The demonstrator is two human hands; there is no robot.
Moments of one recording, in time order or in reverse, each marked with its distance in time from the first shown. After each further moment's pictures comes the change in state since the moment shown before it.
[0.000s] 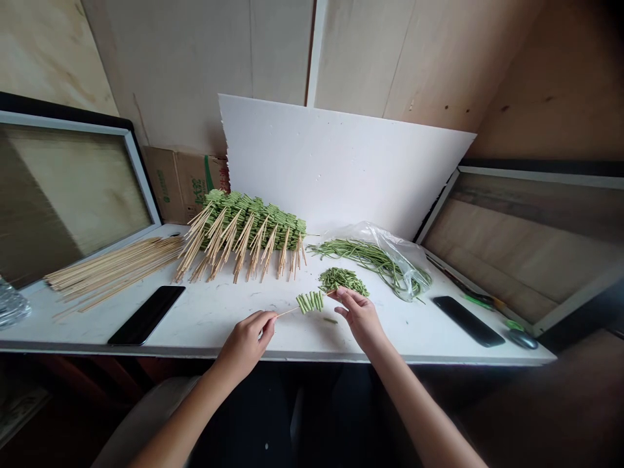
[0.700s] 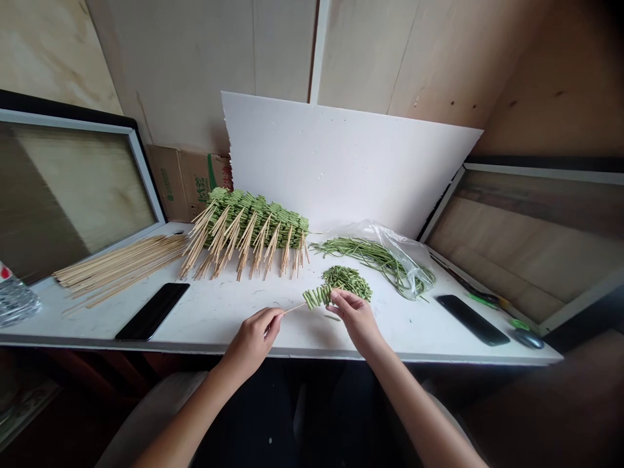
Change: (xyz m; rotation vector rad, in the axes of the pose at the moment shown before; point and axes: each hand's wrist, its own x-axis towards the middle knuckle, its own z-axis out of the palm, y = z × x) left_hand 0.003 0.012 -0.002 -0.088 -0.008 -0.012; right_hand -0.006 0.012 0.013 -0.008 -0.060 -0.070
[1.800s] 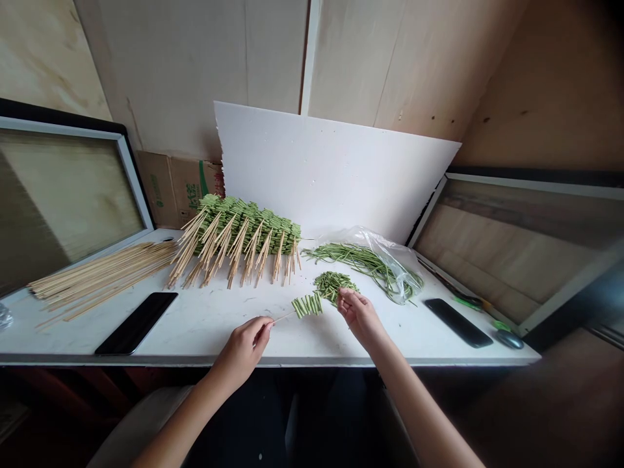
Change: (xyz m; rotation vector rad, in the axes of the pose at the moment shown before) left_hand -0.002 -0.010 0.005 -0.015 -0.016 -0.049; right_hand 0.015 -0.022 -0.028 0.078 0.058 0.007
